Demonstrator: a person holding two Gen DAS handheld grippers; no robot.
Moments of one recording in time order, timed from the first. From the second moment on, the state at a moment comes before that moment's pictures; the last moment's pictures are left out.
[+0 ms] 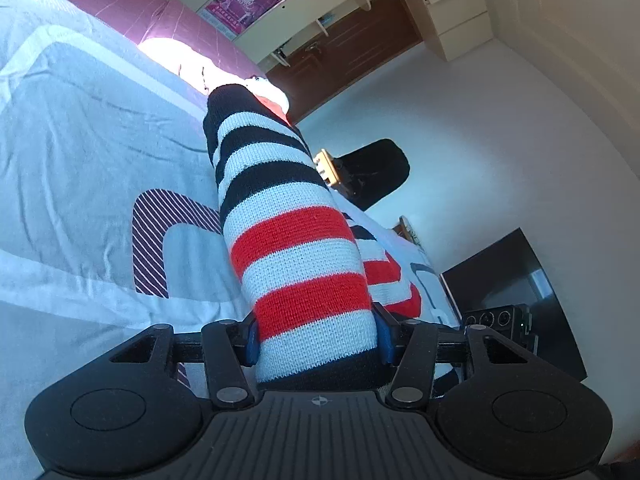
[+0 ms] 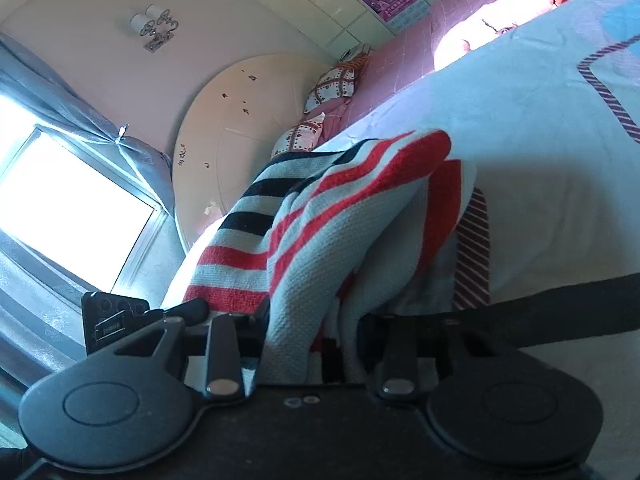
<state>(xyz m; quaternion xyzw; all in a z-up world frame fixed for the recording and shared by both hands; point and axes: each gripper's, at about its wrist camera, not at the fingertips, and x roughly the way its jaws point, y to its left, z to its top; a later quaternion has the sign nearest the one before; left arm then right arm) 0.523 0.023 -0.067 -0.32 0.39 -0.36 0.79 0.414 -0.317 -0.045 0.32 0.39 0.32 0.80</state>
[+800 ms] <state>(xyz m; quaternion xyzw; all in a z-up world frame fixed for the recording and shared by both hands) 0.425 0.258 -0.068 -0.35 0.39 -0.26 0.81 0.406 -0.091 -0.064 0.31 0.45 0.38 0.75</state>
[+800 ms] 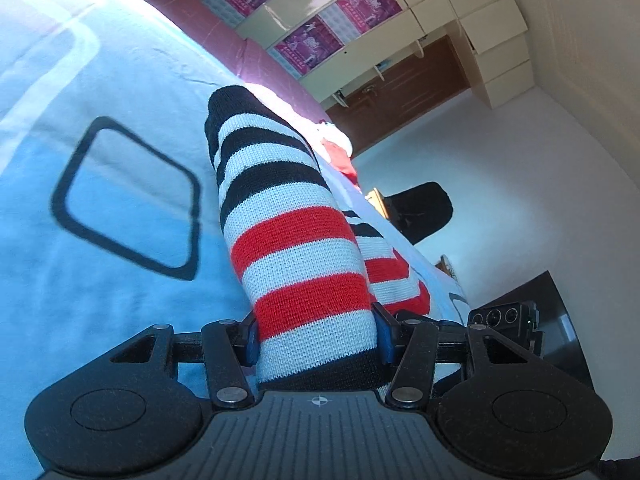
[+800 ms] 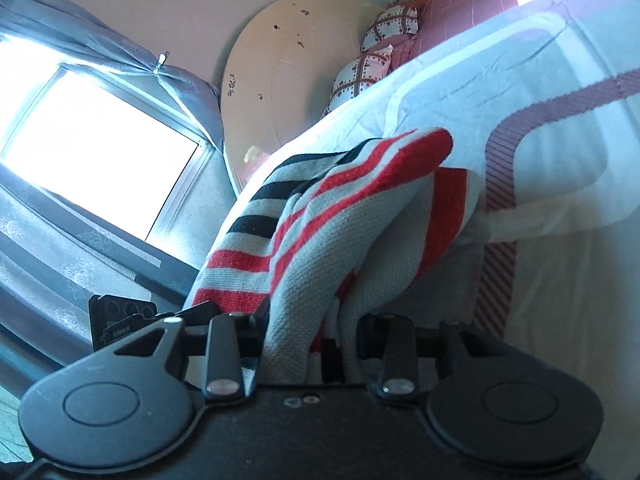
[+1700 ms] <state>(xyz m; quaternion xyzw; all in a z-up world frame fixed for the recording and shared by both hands) 0.324 0.246 -0.084 -0.25 0.41 -0.18 0.86 0.308 -0.101 -0.063 0.23 0.47 0.28 0.80</state>
